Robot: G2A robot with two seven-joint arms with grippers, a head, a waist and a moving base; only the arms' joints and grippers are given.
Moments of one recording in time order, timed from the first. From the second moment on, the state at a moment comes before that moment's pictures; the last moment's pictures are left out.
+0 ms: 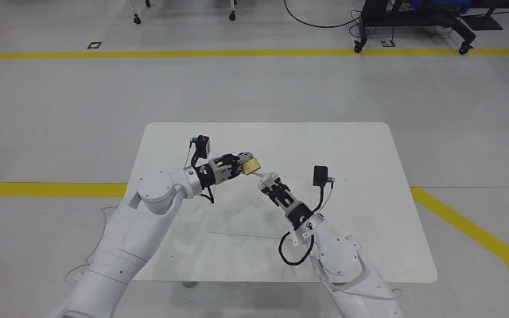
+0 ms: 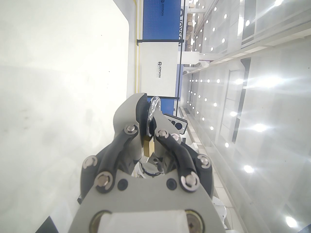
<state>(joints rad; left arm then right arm) 0.75 -1.28 -1.04 -1.17 -0.44 0.03 -0.75 -1.28 -1.30 1.14 -1.72 -0.06 -0.03 0.21</state>
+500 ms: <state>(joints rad) 0.76 -1.28 -1.06 -1.16 -0.49 0.05 -0.77 -1.29 -1.30 1.16 -1.74 -0.04 -0.07 0.23</state>
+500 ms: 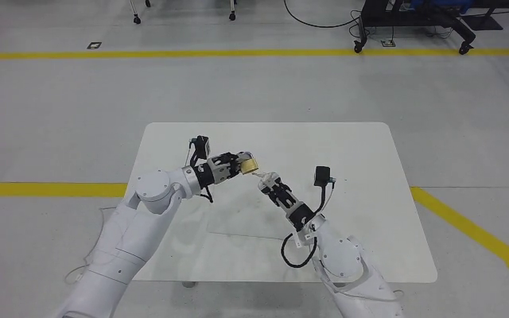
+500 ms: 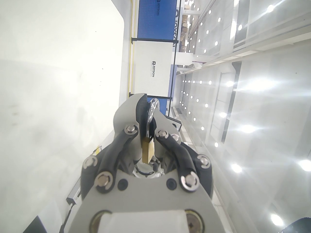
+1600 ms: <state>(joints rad) 0.75 -1.33 -1.02 -1.14 -0.69 0.29 -0.58 -1.33 -1.37 1.00 -1.77 -0.22 0.10 -0.26</state>
